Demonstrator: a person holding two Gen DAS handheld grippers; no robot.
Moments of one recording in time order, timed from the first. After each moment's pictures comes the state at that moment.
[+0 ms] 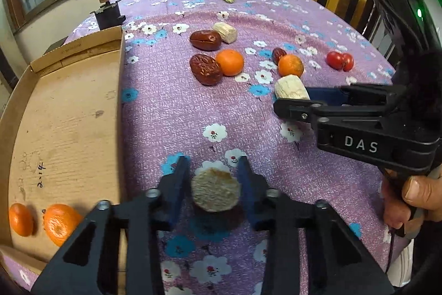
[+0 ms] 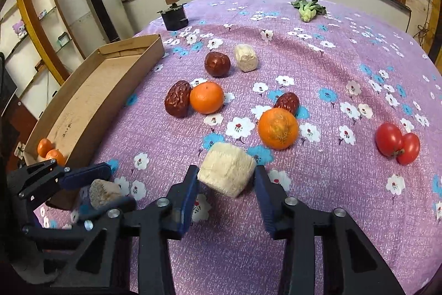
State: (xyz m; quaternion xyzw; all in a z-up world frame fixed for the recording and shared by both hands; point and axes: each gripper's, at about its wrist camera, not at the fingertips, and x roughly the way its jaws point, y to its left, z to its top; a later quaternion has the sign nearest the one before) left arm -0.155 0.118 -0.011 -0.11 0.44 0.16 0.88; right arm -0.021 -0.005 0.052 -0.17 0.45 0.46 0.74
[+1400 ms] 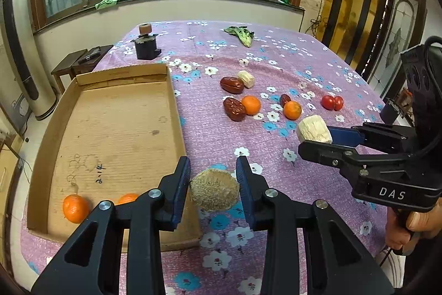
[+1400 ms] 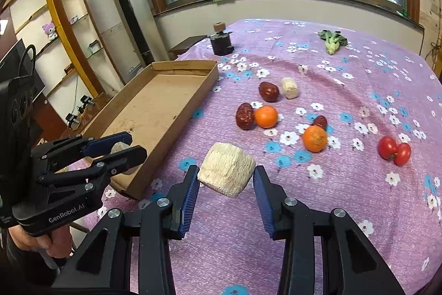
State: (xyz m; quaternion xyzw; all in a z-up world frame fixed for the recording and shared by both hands) left arm -0.215 0.132 0.048 -0.12 0.37 0.20 0.90; right arm -0.082 -0.022 0.114 -0.15 0.41 0.53 0.73
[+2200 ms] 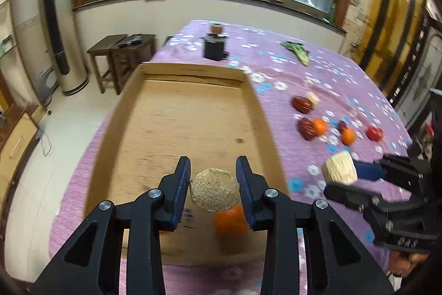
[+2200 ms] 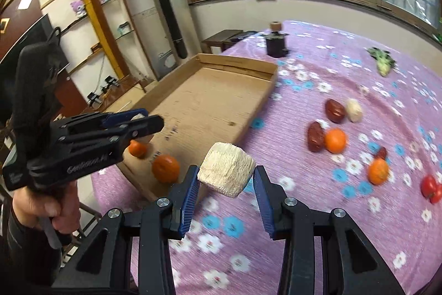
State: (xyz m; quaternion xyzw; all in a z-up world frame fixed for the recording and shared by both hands) left arm -0.261 0.219 0.049 -0.17 0.35 0.29 0.87; right arm -0.135 0.049 0.118 -0.18 0.39 0.60 0.67
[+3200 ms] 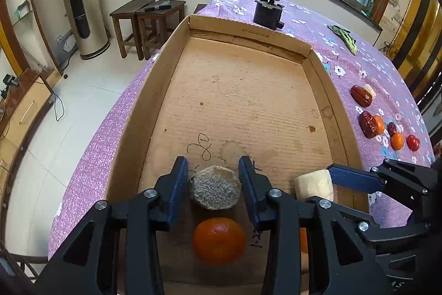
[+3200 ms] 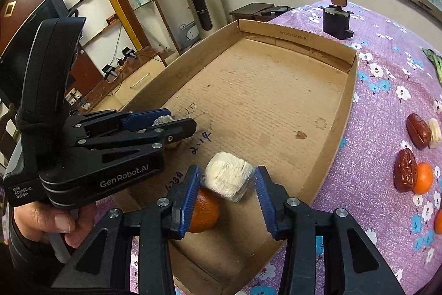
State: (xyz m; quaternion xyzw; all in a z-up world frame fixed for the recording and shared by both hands) left arm -0.265 0.279 -0.004 -0.23 0.40 0.33 0.82; right arm -0.163 0.145 0.068 -0.22 0.43 0.63 0.61
